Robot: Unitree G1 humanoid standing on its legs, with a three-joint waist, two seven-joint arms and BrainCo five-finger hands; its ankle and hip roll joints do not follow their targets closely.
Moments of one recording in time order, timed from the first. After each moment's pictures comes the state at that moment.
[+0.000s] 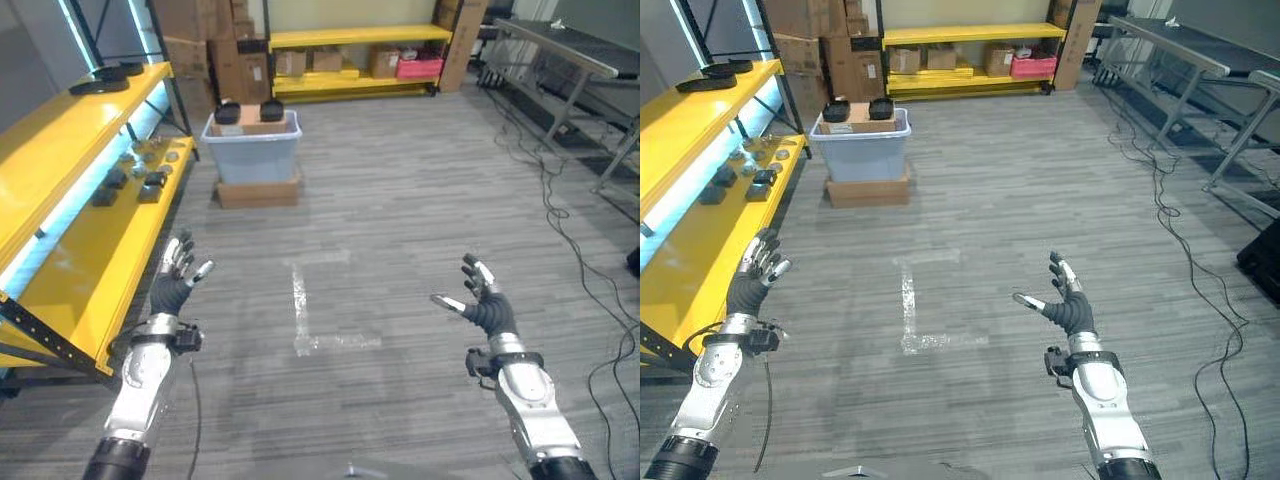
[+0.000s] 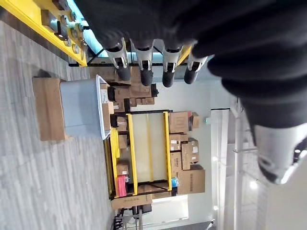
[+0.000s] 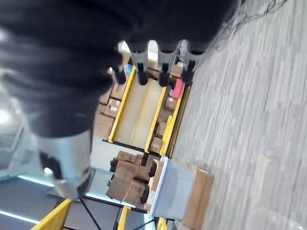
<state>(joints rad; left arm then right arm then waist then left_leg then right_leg) 0.07 0.38 -0.07 0.07 -0.32 -0.31 0.10 0.16 -0.48 -0.05 0.07 0.14 -0.24 -0.08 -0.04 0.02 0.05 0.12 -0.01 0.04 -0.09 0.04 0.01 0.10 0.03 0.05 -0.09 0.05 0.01</state>
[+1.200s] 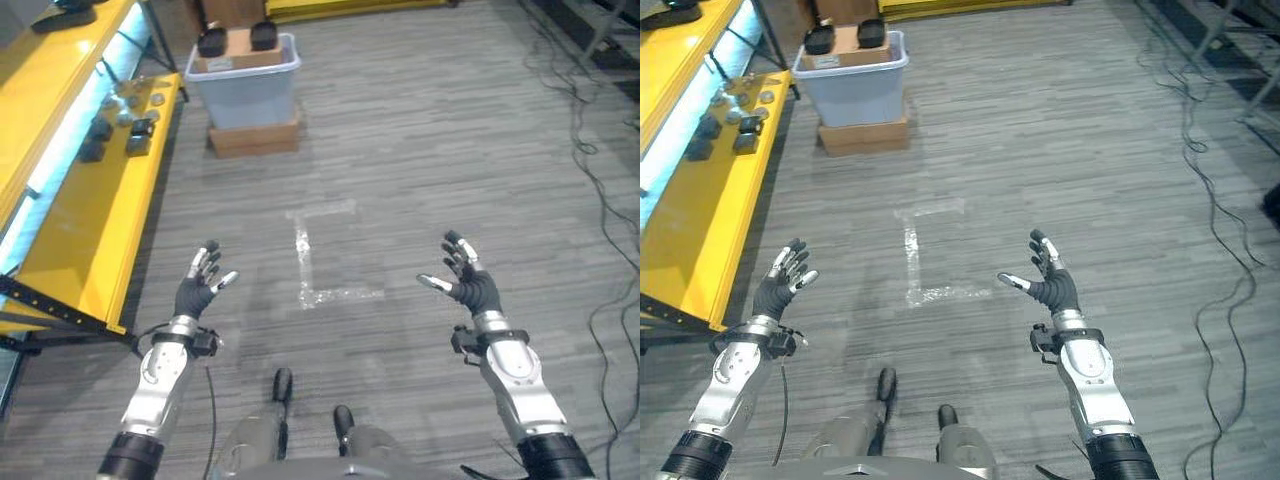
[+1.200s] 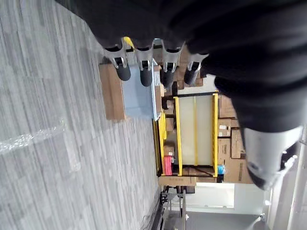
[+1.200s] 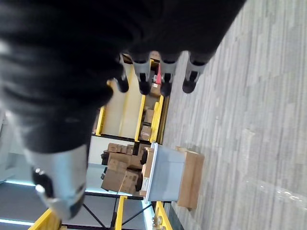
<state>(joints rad) 0.02 0.34 -0.12 0.14 -0.35 -0.24 0.04 0.01 -0.48 0.01 0.06 0.22 -0.24 -0.04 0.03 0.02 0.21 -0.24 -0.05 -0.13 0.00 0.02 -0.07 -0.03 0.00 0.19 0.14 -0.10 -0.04</state>
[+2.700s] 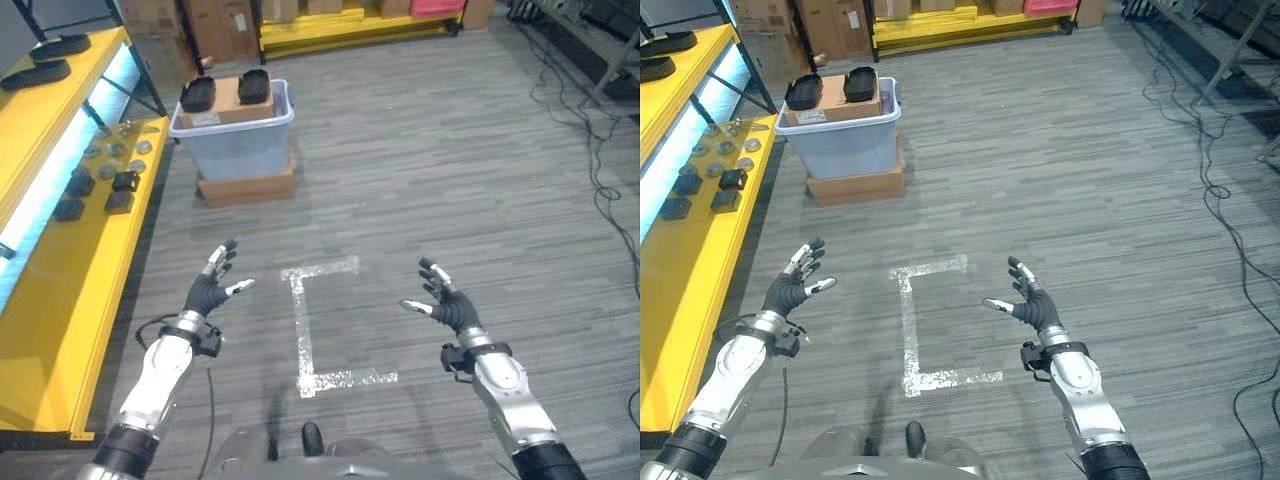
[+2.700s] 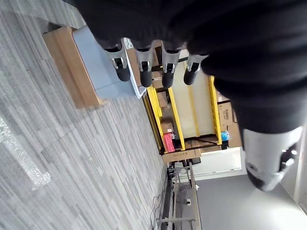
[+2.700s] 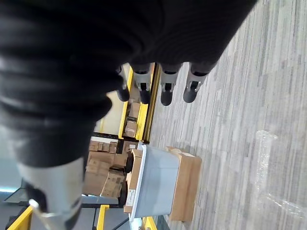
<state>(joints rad) 0.03 0.39 -0.19 0.12 -0.26 -0.25 -0.01 0.08 -0.49 0.06 0.13 0.20 -0.21 0.04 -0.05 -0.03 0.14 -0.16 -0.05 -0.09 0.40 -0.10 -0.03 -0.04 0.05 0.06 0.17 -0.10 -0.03</state>
